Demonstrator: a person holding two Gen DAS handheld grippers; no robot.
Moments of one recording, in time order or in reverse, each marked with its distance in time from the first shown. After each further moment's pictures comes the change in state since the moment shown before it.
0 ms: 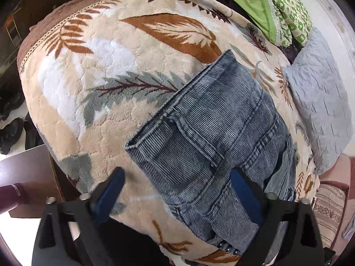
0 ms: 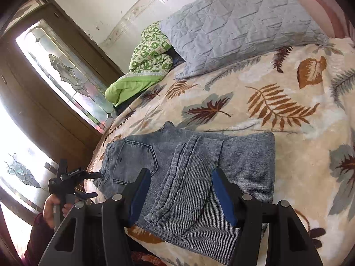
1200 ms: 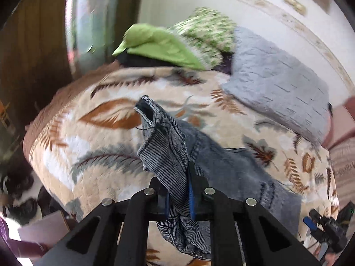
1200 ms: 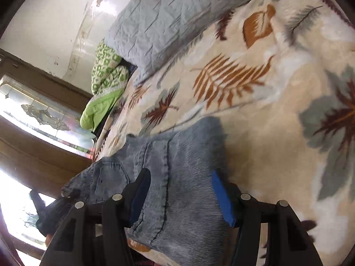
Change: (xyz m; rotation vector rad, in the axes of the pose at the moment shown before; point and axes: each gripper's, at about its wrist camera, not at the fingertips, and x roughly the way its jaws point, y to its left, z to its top) left arm -0.091 -0.129 -0.069 0.455 -0.413 0.009; right arm -0.004 -0.094 -0.004 0.340 0.011 -0.044
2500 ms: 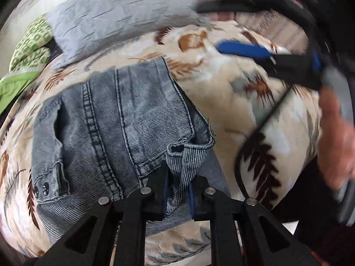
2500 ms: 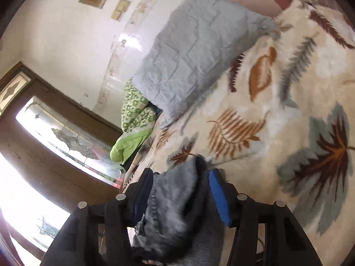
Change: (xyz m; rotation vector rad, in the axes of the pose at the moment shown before) left arm 0.035 -0.259 -0.184 0.788 0.237 -0.305; right arm -0.065 -0.014 0.026 -0.021 -0.216 0.210
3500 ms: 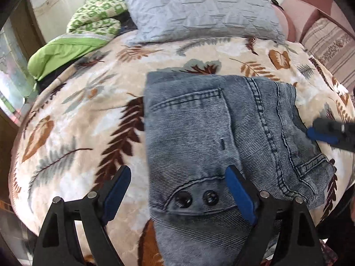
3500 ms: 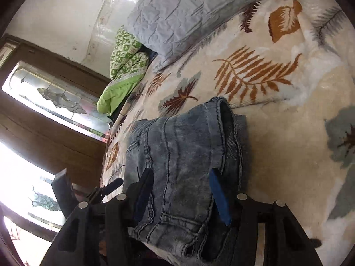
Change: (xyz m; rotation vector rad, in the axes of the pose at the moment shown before) left arm -0.031 0.150 -0.020 -0.272 0.006 0.255; right arm 0.076 0.007 -0.044 -0.062 0.328 -0.056
